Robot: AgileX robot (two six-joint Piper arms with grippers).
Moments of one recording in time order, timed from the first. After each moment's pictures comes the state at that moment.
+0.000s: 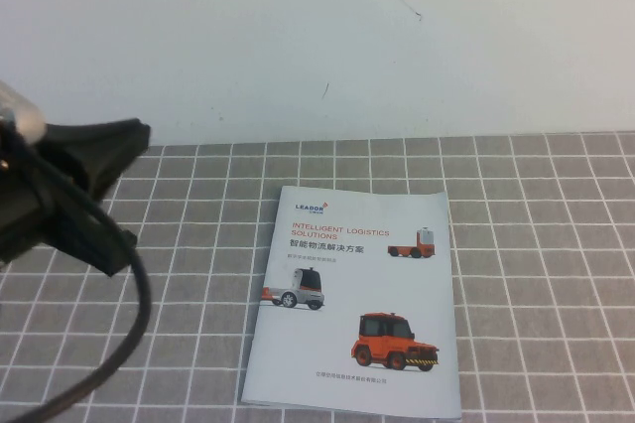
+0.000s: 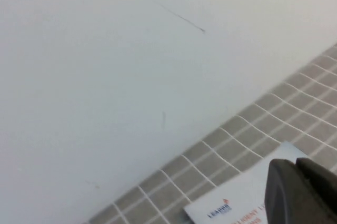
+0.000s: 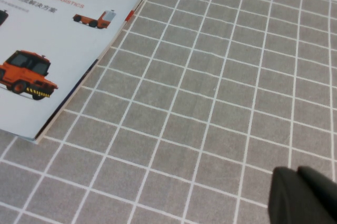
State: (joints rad) right arm 0.36 0.22 -0.38 -0.19 0.80 0.08; left arm -0.09 0.98 -0.67 -1.68 0.50 1.90
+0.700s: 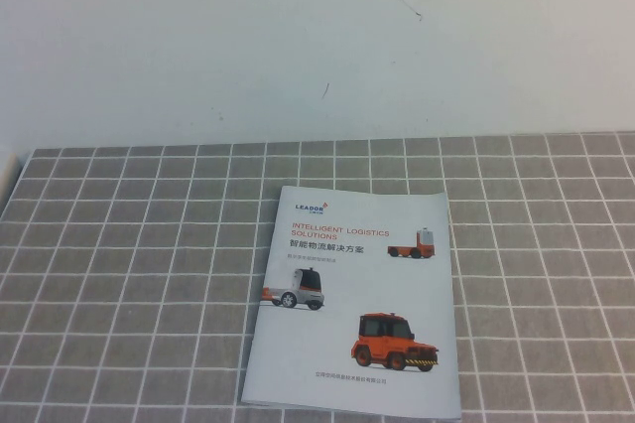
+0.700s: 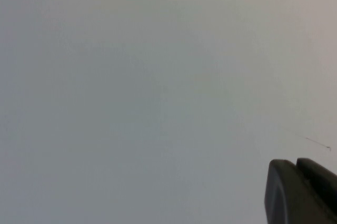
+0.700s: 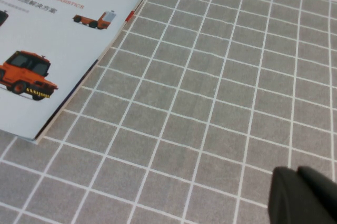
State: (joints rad) right arm 0.36 0.22 -0.38 -0.19 0.80 0.08; left arm -0.09 0.25 -0.45 -1.71 0.18 1.90
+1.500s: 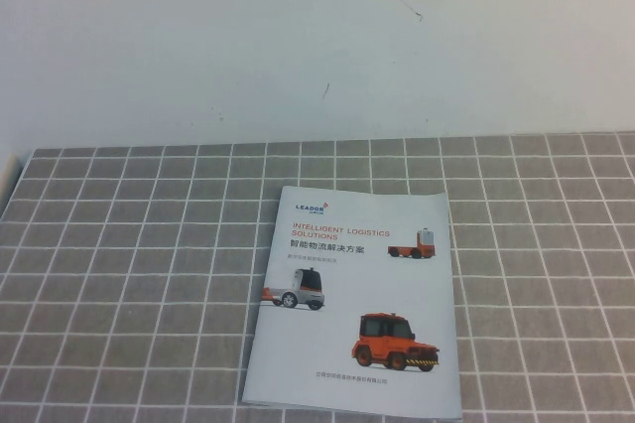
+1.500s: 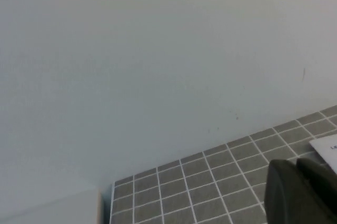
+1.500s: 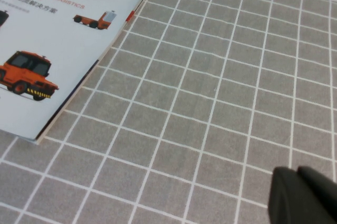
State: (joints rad) right arm 0.36 0.22 -0.38 -0.19 0.80 0.08; left arm -0.09 0.03 -0.17 -0.28 0.20 0.48
